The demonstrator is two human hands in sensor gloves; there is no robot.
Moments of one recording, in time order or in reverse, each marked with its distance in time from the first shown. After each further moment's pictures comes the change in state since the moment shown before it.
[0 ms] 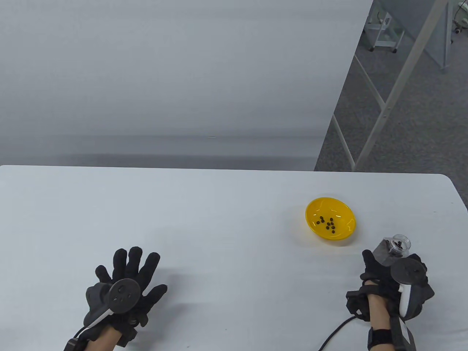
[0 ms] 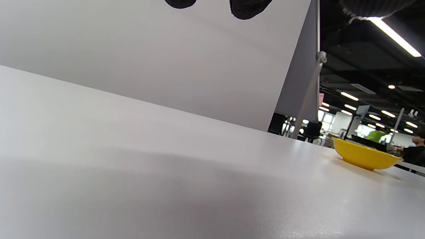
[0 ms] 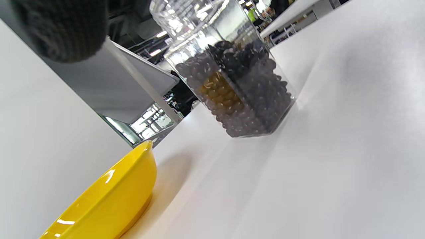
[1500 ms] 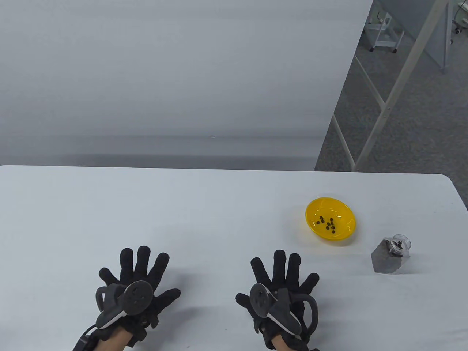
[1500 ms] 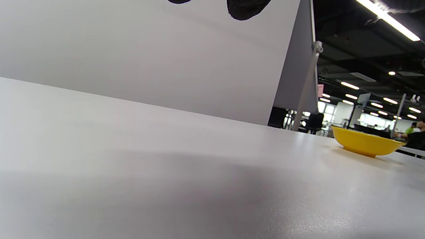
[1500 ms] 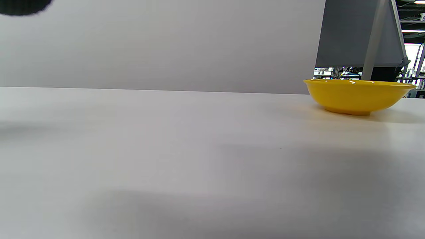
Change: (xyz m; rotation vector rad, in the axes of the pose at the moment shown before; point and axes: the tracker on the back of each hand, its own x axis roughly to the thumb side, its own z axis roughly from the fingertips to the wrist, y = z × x) left_hand 0.019 -0.013 -0.005 -0.014 -0.002 -0.062; right_hand 0.125 0.103 0.225 0.225 -0.868 0.621
